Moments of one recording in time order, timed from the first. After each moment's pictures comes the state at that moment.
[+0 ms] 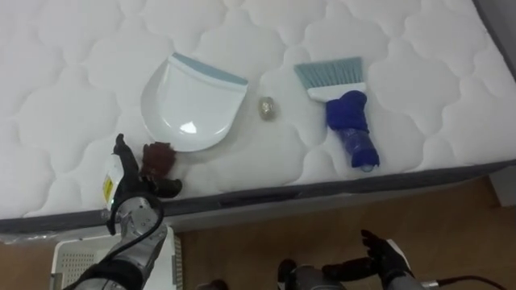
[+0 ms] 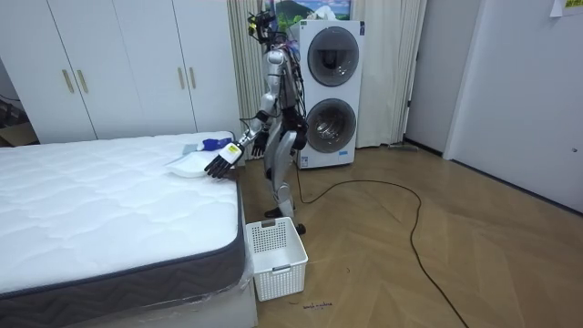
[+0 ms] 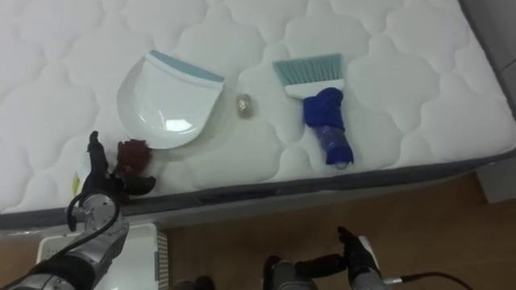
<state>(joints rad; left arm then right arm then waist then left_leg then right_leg) -0.42 0.18 -0.16 1.14 0.09 -0.15 0.61 -0.18 -0.25 0.37 1.22 0.25 -0.10 -0.12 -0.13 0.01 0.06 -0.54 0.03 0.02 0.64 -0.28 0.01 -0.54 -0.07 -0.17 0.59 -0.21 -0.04</state>
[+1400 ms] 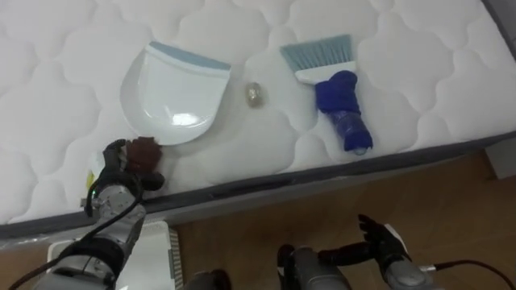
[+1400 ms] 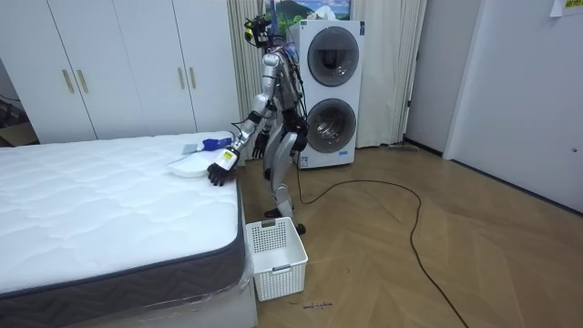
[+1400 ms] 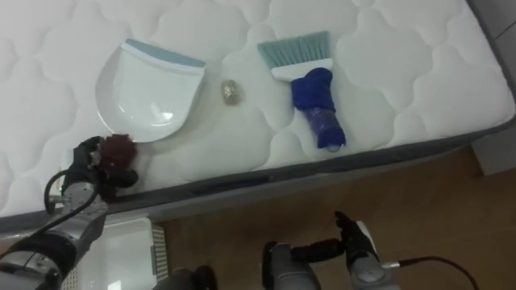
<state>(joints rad) -0.54 0.30 -0.18 1.21 -0.05 -0.02 0.46 -0.21 -0.26 0.37 1.16 0.27 -0.06 -0.12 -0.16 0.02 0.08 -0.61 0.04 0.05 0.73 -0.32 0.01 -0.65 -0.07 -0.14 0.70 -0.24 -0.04</state>
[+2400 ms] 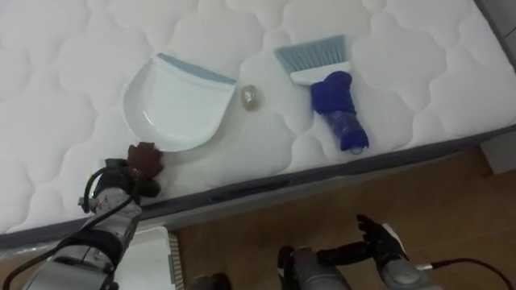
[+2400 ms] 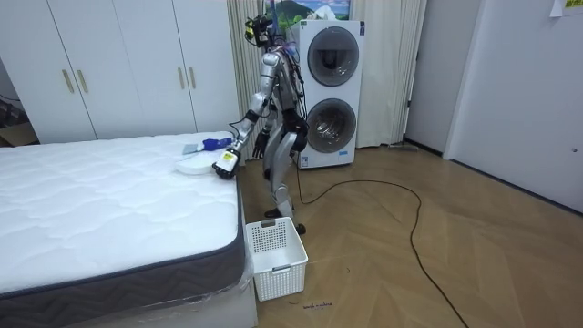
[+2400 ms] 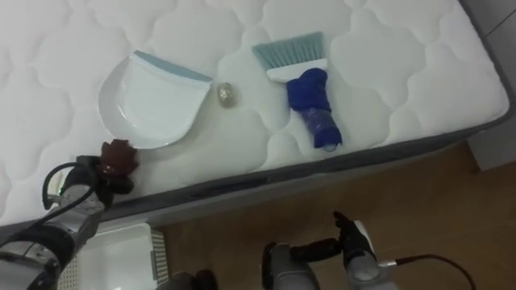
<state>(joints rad) -0.57 0.28 -0.21 1.28 0.01 0.11 0.38 -0.21 -0.26 0.39 1.12 0.28 -0.02 -0.15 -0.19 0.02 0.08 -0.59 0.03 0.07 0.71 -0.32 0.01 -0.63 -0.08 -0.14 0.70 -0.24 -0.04</state>
